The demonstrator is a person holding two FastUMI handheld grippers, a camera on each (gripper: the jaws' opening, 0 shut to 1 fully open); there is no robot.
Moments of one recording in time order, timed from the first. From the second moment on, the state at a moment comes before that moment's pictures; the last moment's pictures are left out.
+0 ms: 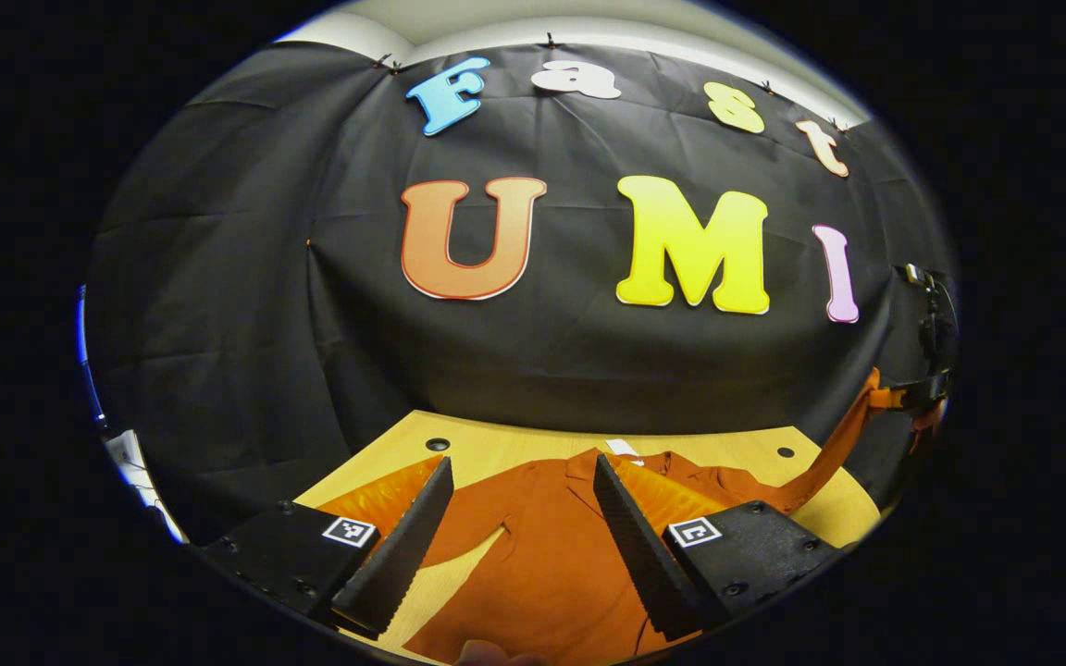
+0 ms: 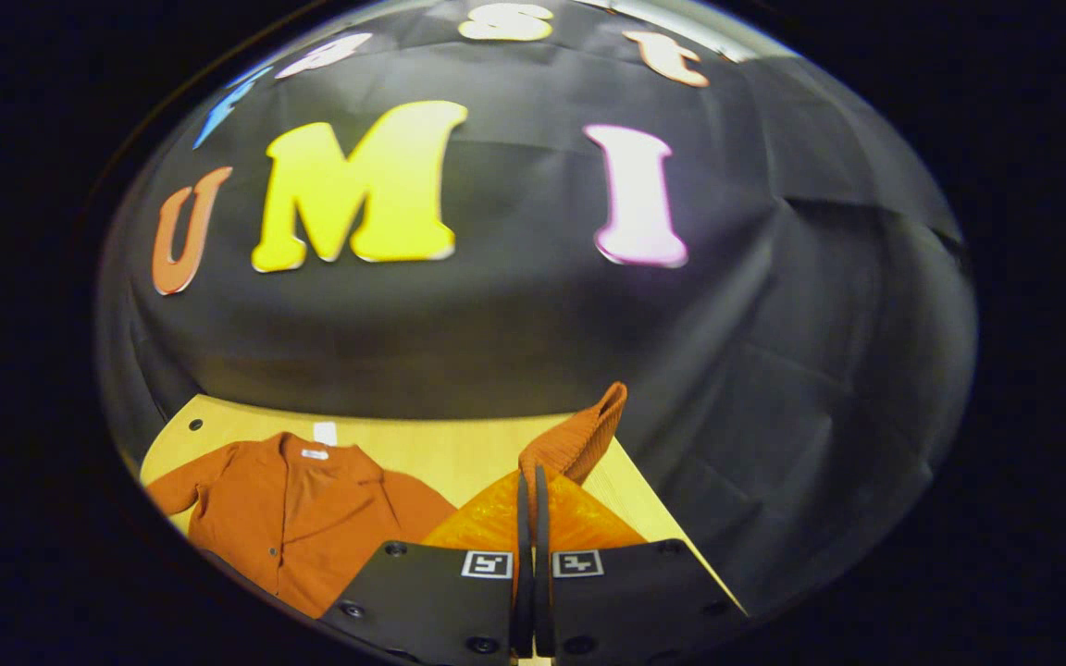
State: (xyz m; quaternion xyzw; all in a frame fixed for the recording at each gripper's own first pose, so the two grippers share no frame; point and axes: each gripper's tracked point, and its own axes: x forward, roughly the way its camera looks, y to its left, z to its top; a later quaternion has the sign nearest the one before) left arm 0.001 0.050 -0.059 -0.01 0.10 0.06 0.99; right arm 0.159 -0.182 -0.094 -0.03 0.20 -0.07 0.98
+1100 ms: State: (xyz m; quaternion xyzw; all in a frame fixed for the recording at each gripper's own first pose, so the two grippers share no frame) left arm -0.090 0.209 -0.048 0.01 0.12 0.24 0.96; right arm 0.229 0.249 -0.302 -0.05 0.31 0.17 0.94
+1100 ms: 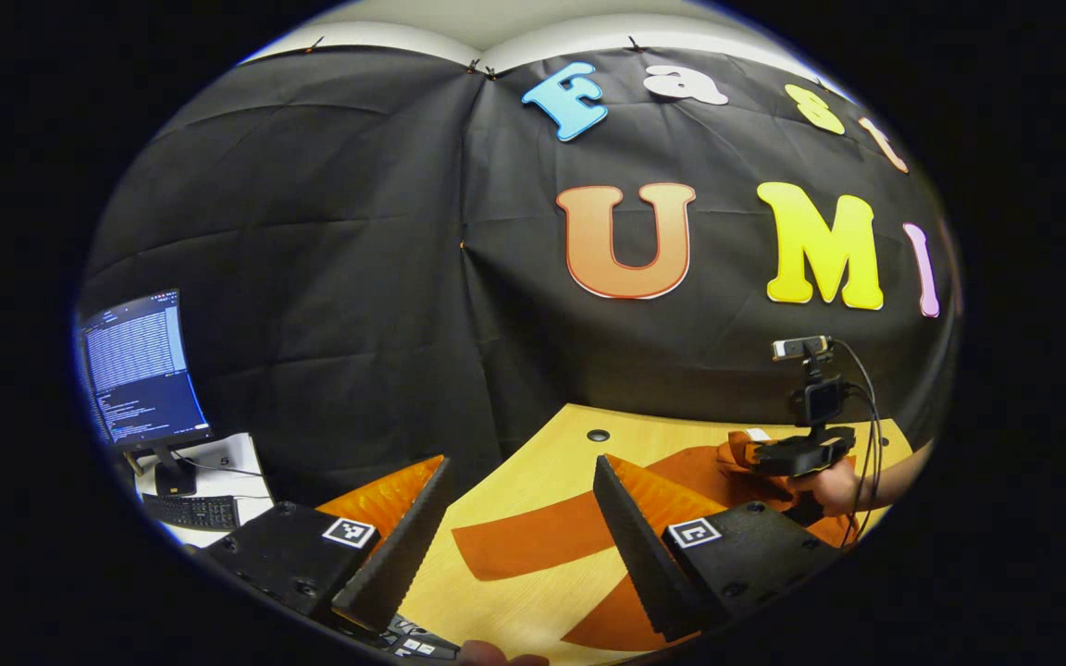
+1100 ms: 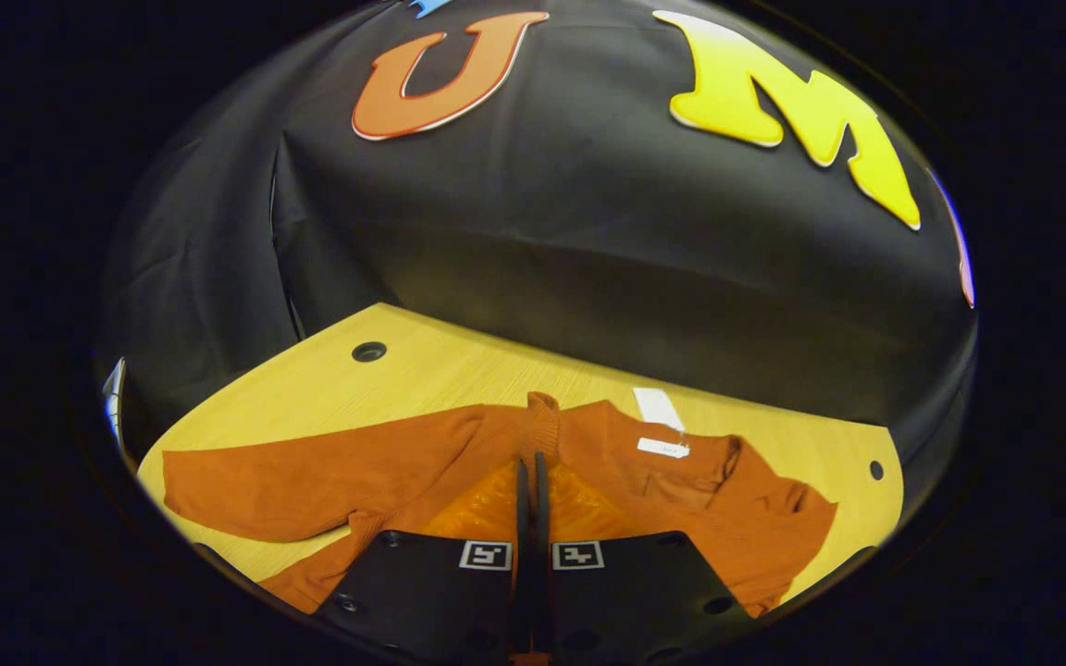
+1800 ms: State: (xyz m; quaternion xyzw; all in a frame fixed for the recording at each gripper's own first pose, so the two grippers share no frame) left arm -0.112 0.225 -0.064 0.03 0.15 0.25 0.96; right arm 0.227 0.302 -0.330 0.07 0.36 0.17 0.92
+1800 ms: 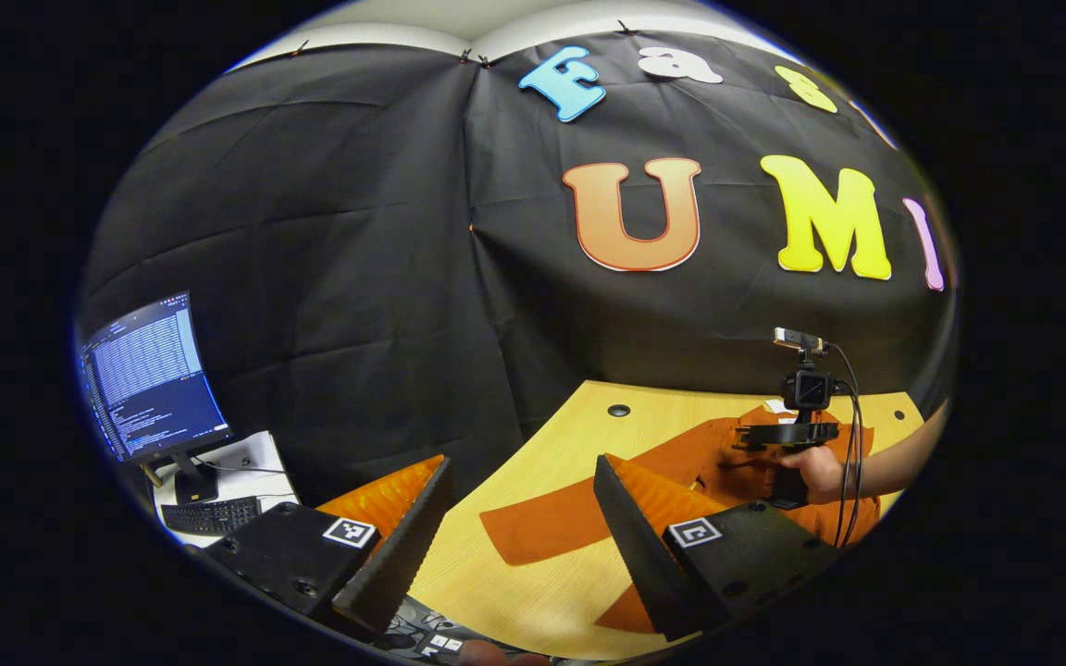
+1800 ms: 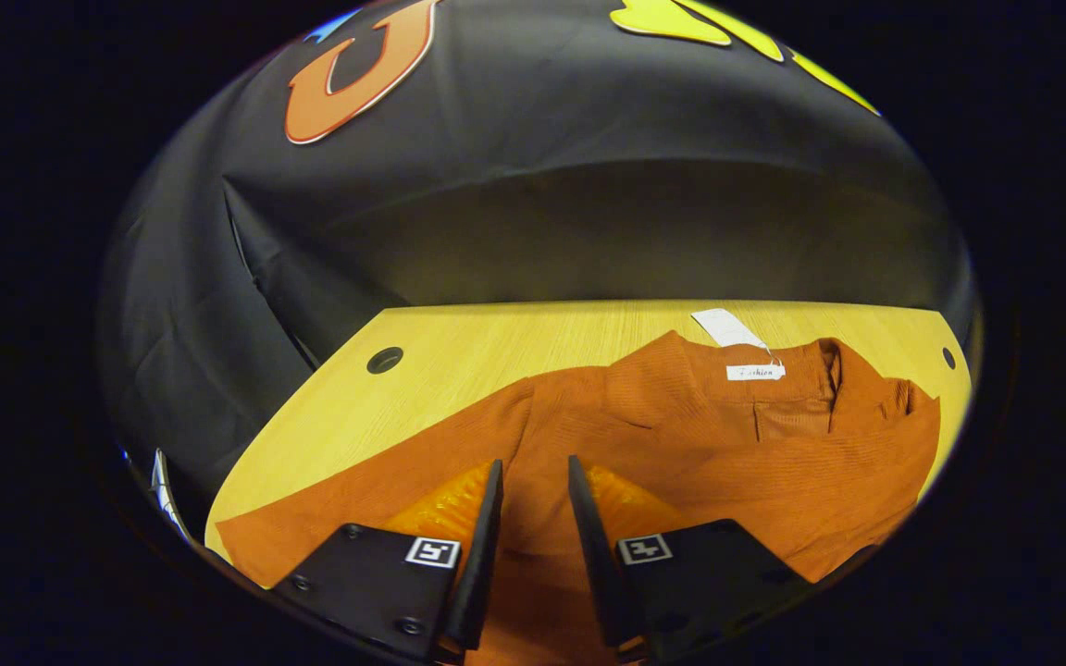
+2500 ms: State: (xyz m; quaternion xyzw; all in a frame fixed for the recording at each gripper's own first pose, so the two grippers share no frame) left arm -0.090 0.255 -0.070 0.02 0.11 0.24 0.96; right arm 0.168 0.248 -0.158 0.01 0.20 0.22 0.96
